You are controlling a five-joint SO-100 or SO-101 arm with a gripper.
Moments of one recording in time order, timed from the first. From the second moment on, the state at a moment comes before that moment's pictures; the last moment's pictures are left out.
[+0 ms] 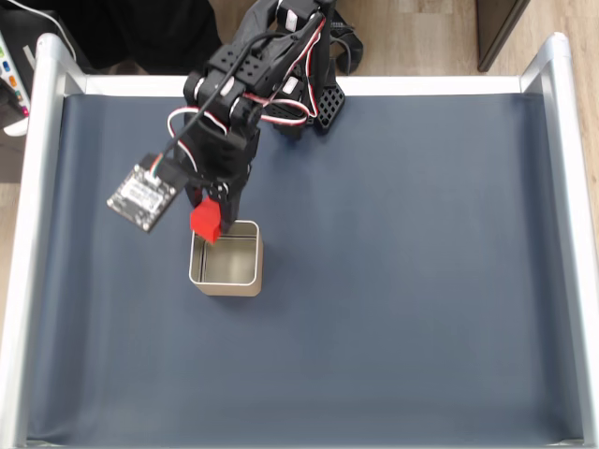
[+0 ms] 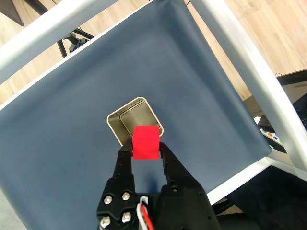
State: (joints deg) arm 25.5 118.0 95.8 81.7 -86.0
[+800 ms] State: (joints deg) arm 21.7 117.1 113.8 63.0 -92.8
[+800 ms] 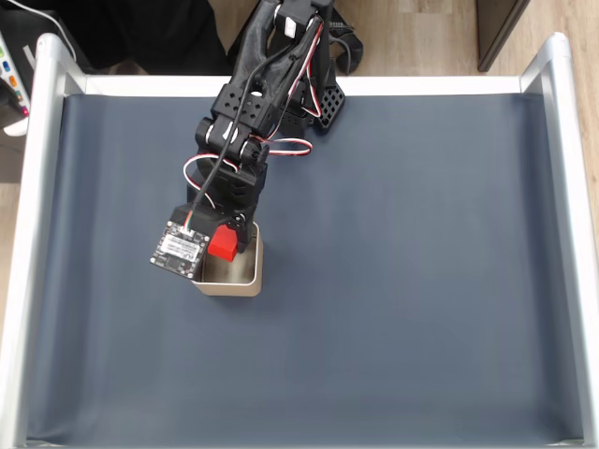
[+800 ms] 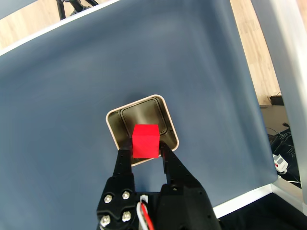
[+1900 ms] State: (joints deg) arm 21.7 117.2 120.0 55.1 -90.1
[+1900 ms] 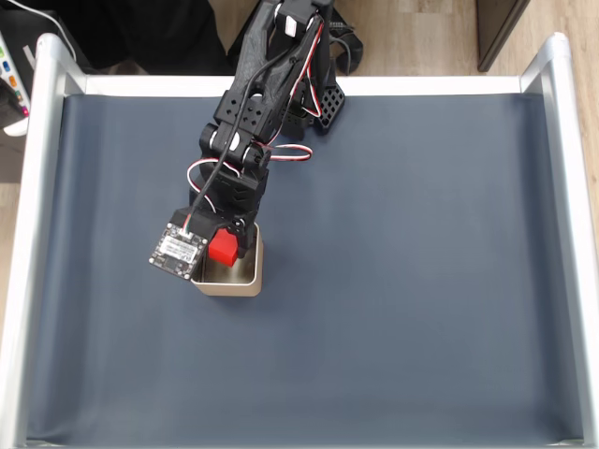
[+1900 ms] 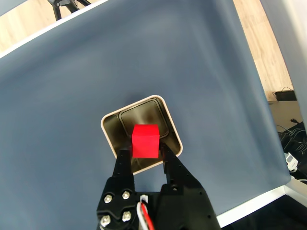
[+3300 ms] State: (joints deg) arm 9.9 137.9 124.5 50.4 -86.6
